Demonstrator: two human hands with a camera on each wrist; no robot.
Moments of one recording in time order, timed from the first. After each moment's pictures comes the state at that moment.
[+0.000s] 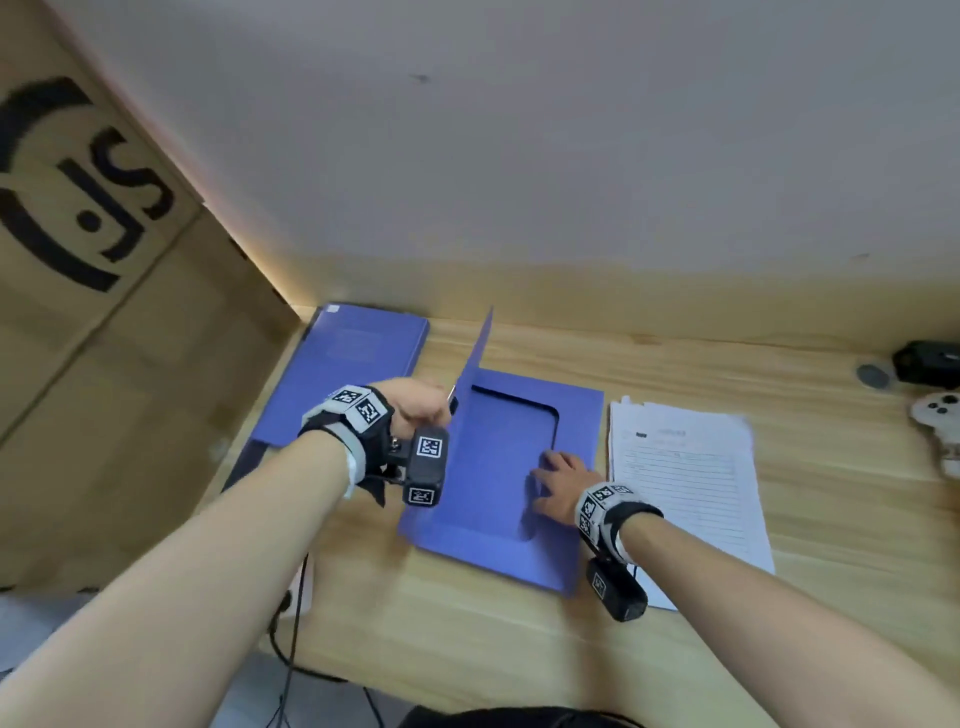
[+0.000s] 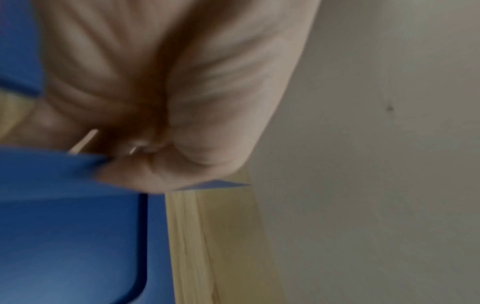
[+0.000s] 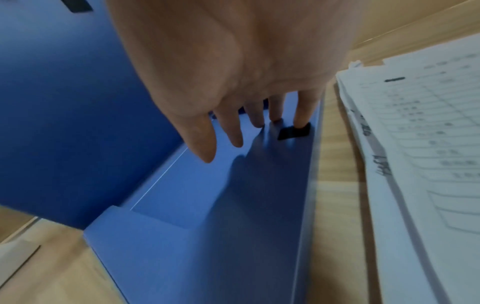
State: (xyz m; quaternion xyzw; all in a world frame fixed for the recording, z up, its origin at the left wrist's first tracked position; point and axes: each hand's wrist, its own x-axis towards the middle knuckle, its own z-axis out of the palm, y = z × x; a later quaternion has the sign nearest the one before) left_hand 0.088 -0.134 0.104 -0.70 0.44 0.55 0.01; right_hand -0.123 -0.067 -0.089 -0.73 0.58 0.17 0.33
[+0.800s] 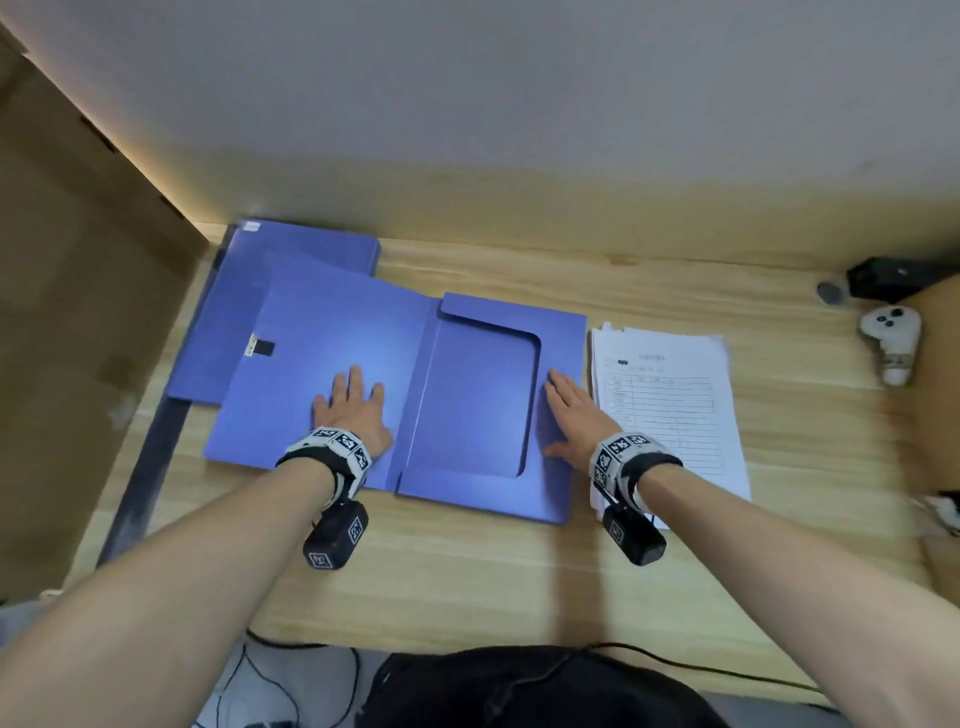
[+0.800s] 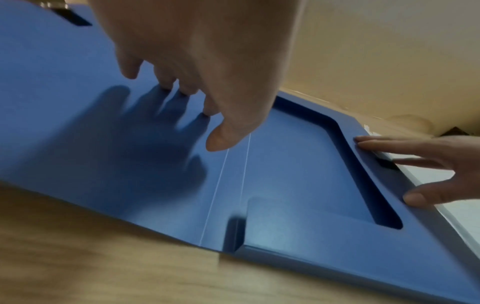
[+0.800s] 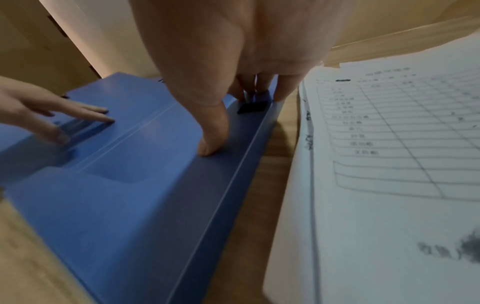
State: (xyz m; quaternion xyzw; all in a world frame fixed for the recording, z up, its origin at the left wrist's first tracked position) left_hand 0.175 -0.106 -0.073 -0.64 0.68 0.18 0.32; right_hand -0.143 -0.056 -0.104 -0.72 0.62 0.10 0.29
